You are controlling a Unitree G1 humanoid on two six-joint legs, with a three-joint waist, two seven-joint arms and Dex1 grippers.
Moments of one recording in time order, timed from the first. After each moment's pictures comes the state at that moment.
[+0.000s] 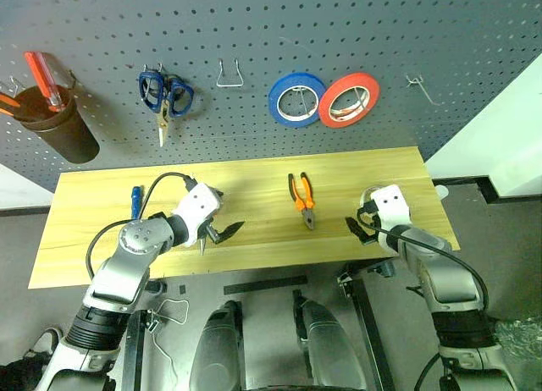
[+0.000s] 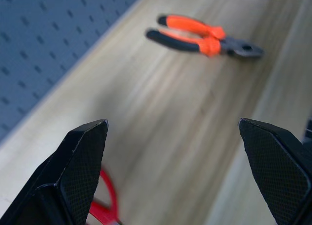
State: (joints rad) left arm -0.24 0.56 -0.09 -0.20 -0.09 0.40 -0.75; right arm -0.28 -0.42 -0.04 -0.07 0.04 0.71 0.36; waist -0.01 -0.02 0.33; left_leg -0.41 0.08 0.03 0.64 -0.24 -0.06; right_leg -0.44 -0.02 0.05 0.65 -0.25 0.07
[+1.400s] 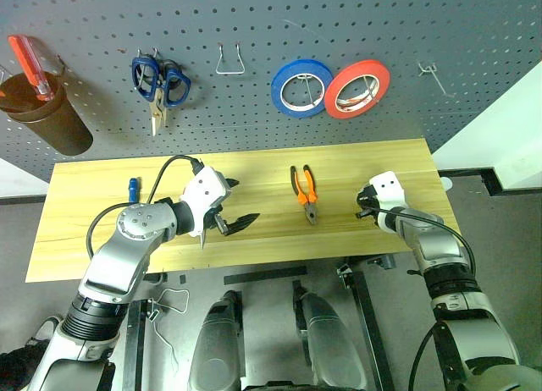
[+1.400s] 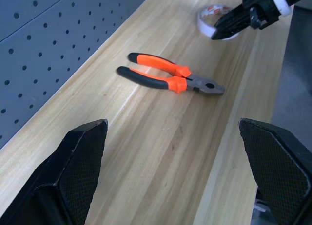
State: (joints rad) left arm -0.33 0.58 -0.09 -0.30 -0.22 0.50 -0.80; right arm -0.53 -0.45 -0.02 0.51 0.02 0.44 0.46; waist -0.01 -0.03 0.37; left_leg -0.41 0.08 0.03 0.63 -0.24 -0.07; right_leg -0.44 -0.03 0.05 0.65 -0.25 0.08
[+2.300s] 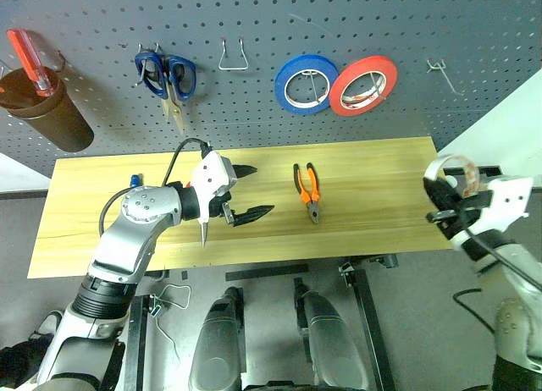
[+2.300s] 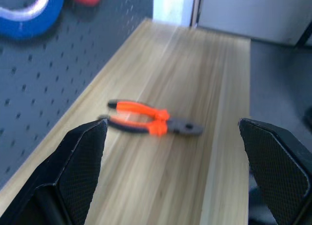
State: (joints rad) left arm -0.45 0.53 -0.10 -0.20 -0.30 0.35 -0.94; right arm -0.01 -0.45 -0.53 -0.51 0.52 0.54 0.43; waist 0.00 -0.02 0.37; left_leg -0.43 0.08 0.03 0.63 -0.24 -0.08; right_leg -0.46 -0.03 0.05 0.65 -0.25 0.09
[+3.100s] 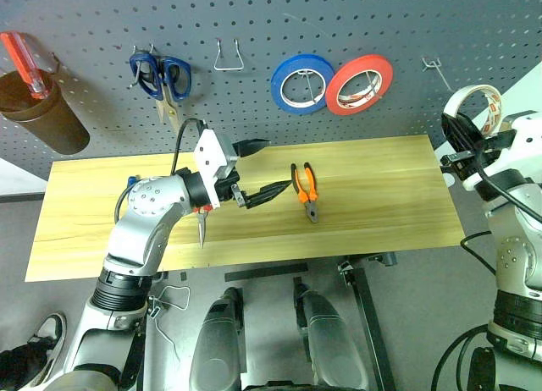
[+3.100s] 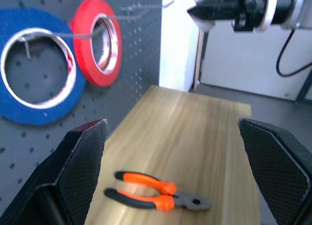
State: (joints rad) left arm -0.50 0.43 -0.06 -0.20 -0.38 0.28 -0.87; right arm -0.34 -0.56 -0.43 -0.15 0.43 0.32 0.46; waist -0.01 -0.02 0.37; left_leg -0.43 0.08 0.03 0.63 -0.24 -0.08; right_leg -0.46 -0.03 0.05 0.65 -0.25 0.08
